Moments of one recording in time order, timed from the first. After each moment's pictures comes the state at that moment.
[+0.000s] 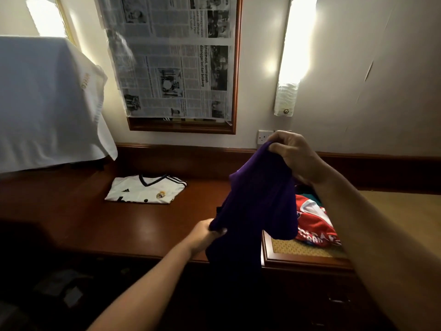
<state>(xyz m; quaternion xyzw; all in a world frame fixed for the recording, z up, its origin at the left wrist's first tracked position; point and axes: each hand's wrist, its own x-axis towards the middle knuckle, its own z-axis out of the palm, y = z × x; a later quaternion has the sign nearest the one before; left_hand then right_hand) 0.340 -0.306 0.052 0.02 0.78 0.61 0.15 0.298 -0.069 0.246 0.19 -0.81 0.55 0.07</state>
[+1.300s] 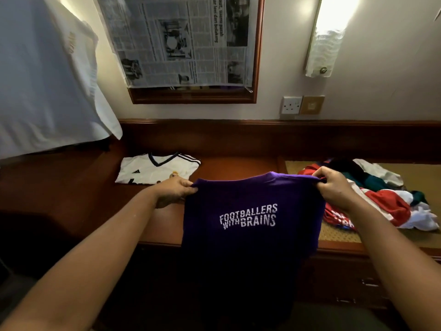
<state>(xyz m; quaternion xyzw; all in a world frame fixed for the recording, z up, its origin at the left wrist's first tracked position) 0.225 -0.456 0.077 -0.04 0.82 0.51 0.25 0.216 -0.046 0.068 -0.02 -0.91 0.41 0.04</state>
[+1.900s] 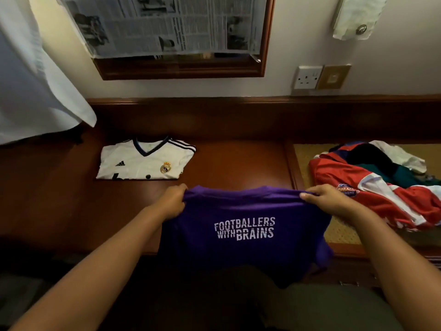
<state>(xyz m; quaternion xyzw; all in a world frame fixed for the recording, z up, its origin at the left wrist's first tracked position) 0.122 -0.492 -0.029 0.03 0.97 0.15 0.18 0.136 -0.075 0.012 -0.04 -0.90 0.37 -0.23</state>
